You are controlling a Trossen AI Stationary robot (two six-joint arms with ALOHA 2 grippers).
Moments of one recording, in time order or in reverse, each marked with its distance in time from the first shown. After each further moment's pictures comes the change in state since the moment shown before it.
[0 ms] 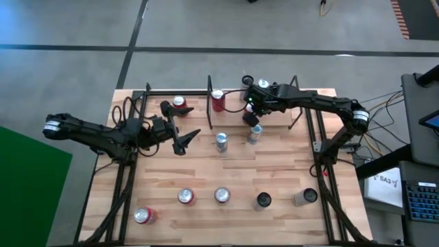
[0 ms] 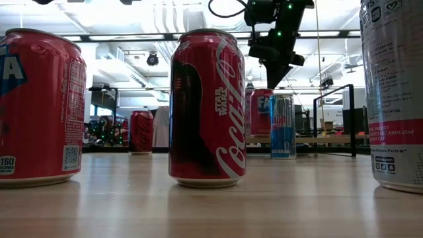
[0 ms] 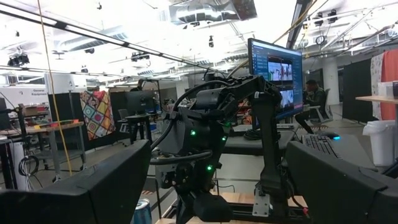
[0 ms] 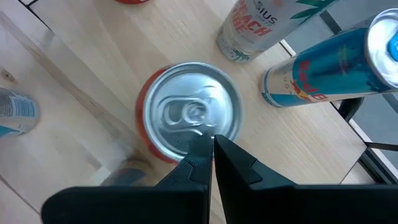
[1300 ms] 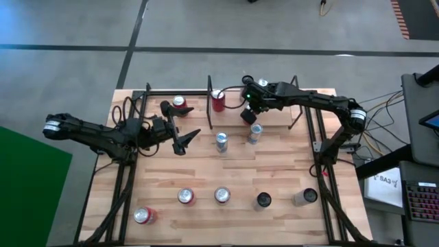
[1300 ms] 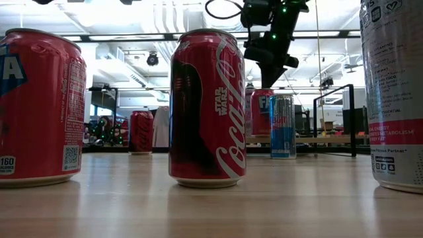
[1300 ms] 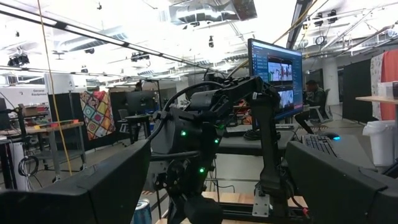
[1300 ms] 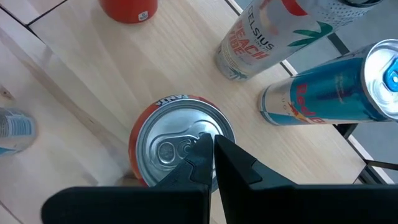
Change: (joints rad) left arm 0.000 0.000 0.000 0.001 0.000 0.000; right arm -0.021 0.035 0.029 0.043 0.000 -0.039
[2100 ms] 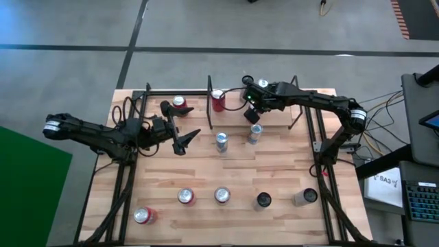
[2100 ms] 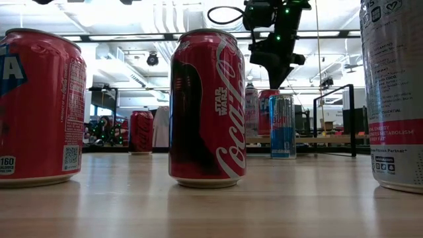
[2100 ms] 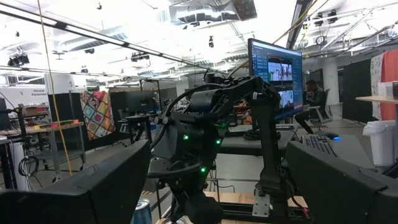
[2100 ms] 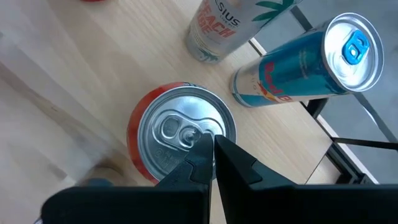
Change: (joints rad) left arm 0.000 0.000 0.000 0.000 0.000 0.000; right arm 0.000 -0.002 0.000 -0.084 0.081 0.029
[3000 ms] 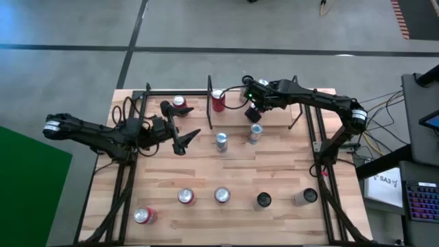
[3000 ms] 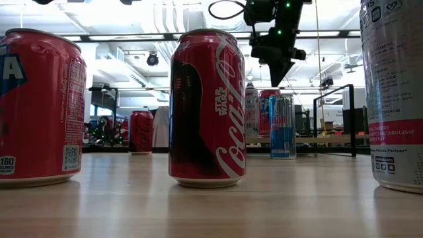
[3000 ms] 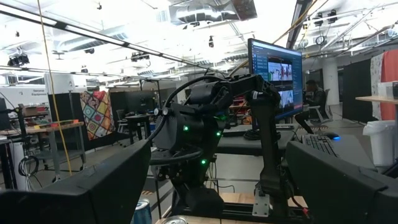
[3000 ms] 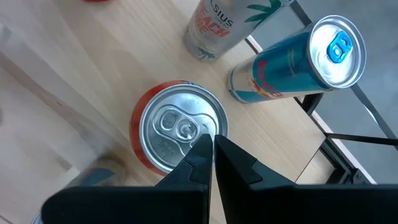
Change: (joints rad) left arm 0.000 0.000 0.000 0.000 0.000 0.000; right arm 0.001 -0.006 0.052 -0.063 -0.011 -0.001
